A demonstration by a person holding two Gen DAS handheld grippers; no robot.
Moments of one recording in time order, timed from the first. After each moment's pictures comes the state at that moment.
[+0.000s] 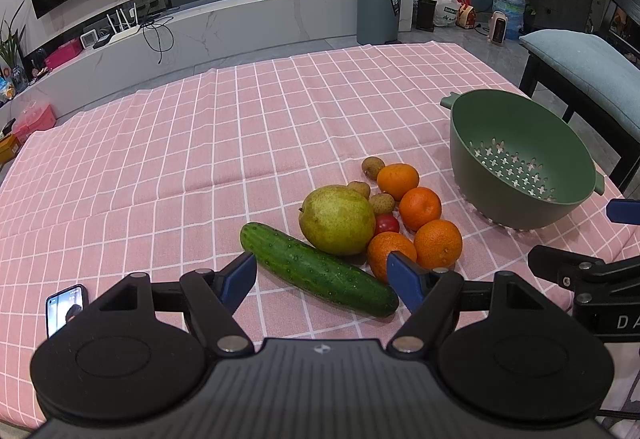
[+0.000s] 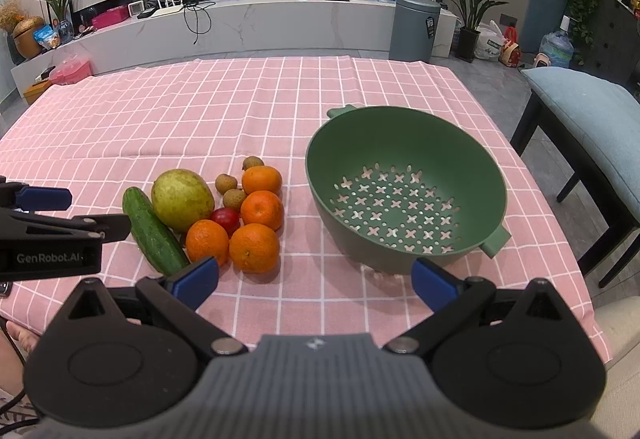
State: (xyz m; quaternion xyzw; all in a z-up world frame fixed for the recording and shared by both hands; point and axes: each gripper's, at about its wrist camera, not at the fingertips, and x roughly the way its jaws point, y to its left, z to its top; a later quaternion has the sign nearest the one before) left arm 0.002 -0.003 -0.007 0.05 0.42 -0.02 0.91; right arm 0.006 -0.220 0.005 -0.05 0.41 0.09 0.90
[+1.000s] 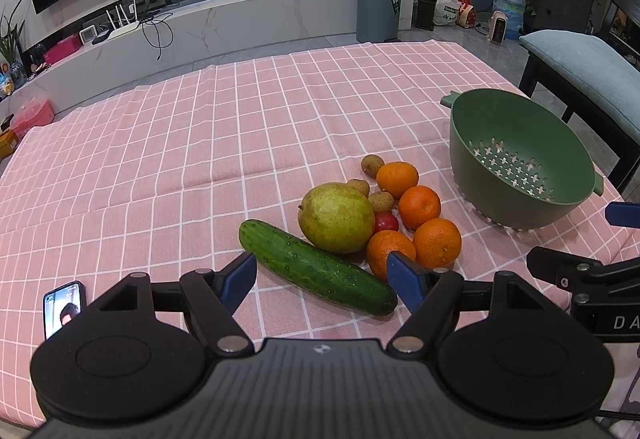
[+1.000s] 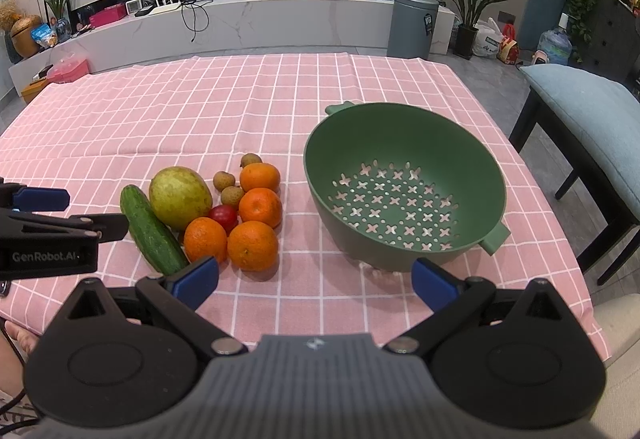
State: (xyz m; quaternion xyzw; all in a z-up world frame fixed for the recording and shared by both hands) left arm 0.001 -0.003 -0.008 0.04 0.42 -0.02 0.90; right arm 0.006 -0.220 0.004 -0.05 0.42 0.09 0.90
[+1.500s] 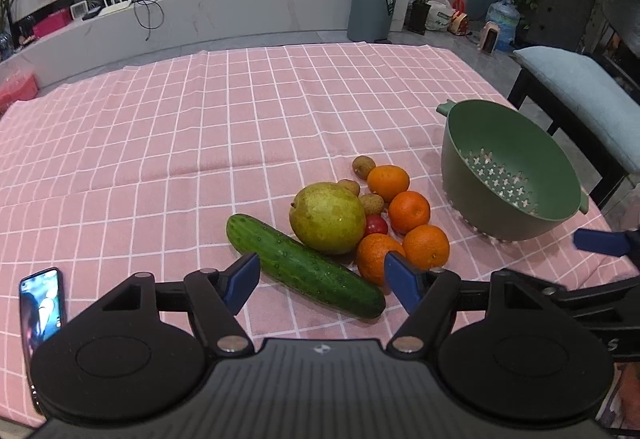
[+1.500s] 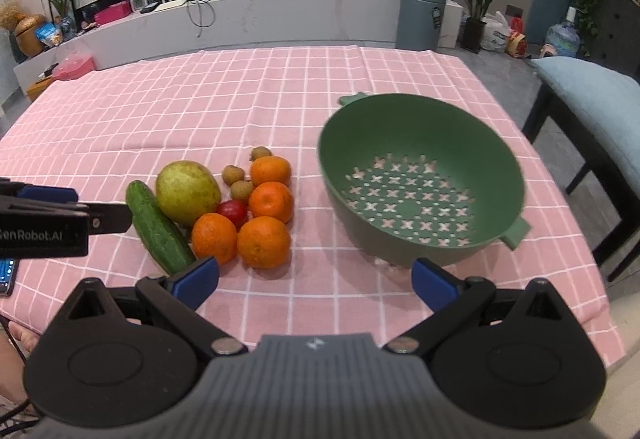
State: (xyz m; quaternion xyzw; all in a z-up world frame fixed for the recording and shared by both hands) left arm 0.008 0.019 -0.005 -0.02 0.43 -0.05 0.90; right arm 0.014 -0.211 -0.009 -0.04 0.42 0.10 0.90
